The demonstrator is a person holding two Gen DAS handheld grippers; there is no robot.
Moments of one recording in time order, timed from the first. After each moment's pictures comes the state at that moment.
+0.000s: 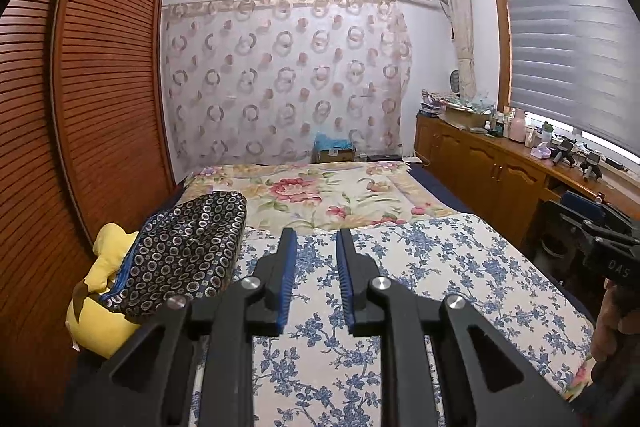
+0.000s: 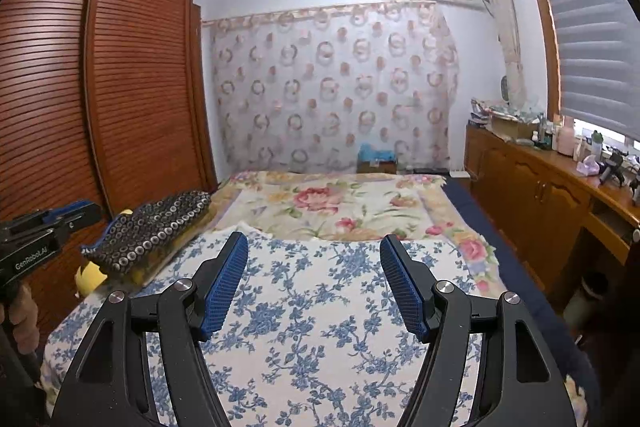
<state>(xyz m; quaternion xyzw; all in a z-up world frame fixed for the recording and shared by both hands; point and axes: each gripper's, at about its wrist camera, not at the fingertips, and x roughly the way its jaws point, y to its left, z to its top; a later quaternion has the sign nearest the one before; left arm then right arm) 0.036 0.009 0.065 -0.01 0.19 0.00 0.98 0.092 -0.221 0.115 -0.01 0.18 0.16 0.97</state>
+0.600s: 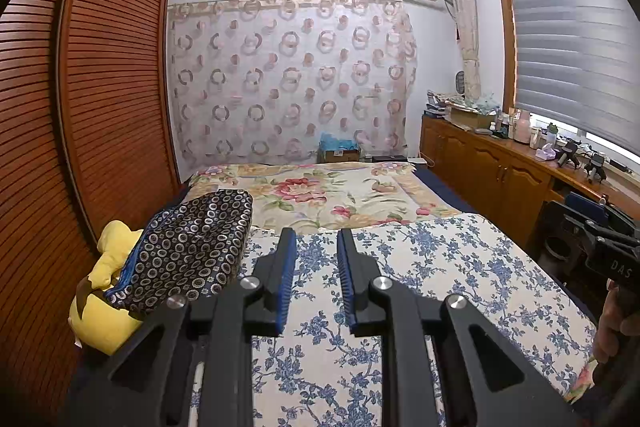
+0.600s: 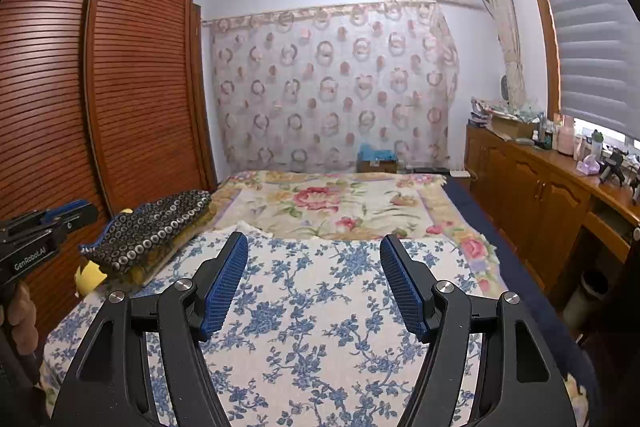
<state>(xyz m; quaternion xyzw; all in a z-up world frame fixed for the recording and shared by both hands) 0.035 0.011 0.062 -0.01 0.19 0.01 0.98 0.089 -0.221 0.115 -0.01 0.18 0.16 0.97</state>
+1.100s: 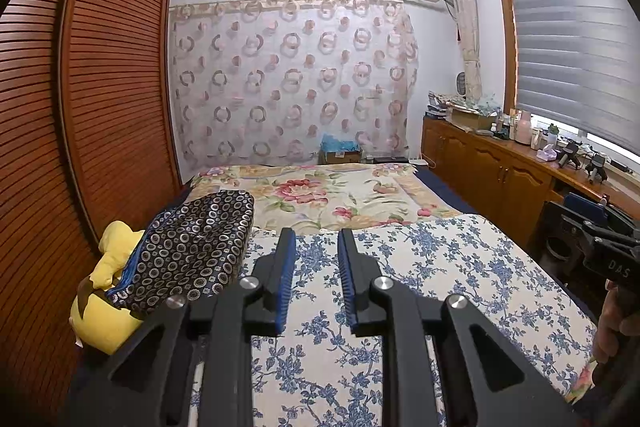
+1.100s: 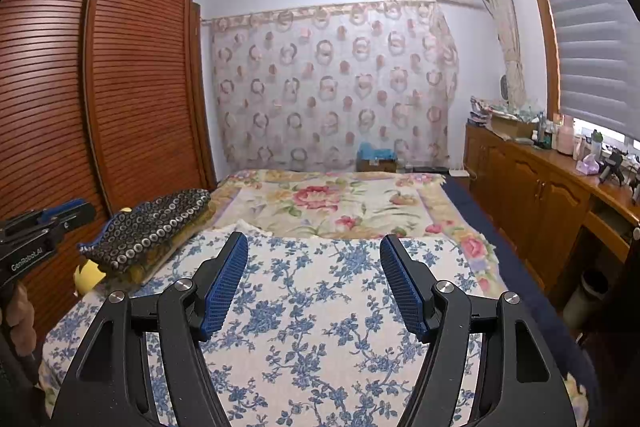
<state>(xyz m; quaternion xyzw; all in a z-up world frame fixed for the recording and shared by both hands) 0.034 0.014 0.061 -0.01 0.18 0.01 0.98 0.089 -0.221 0.116 -0.01 0.18 0.16 0.97</state>
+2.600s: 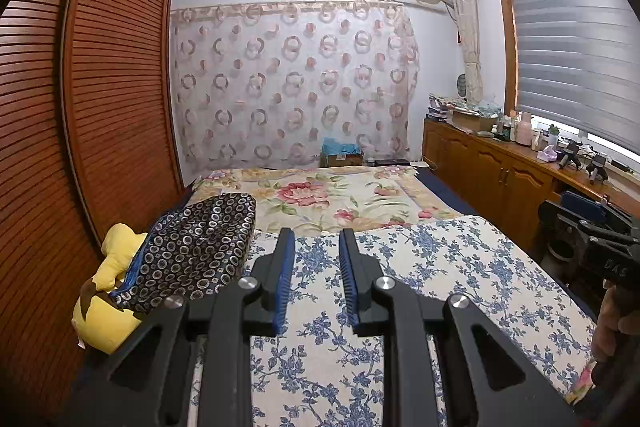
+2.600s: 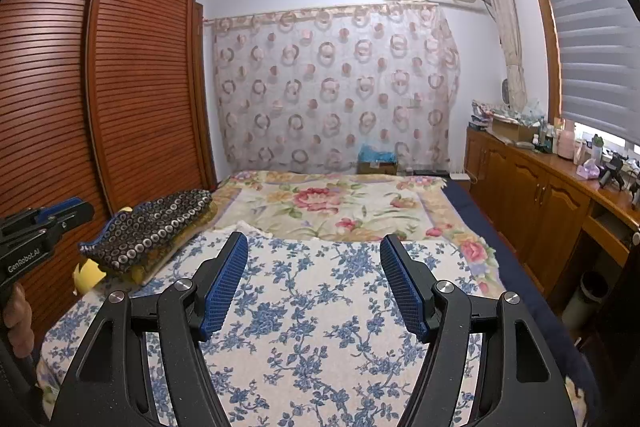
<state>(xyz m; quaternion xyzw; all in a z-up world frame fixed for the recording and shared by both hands) 0.032 0.017 0.060 -0.01 0.18 0.01 0.98 0.088 -0.219 0.116 -0.01 0.18 0.16 0.97</state>
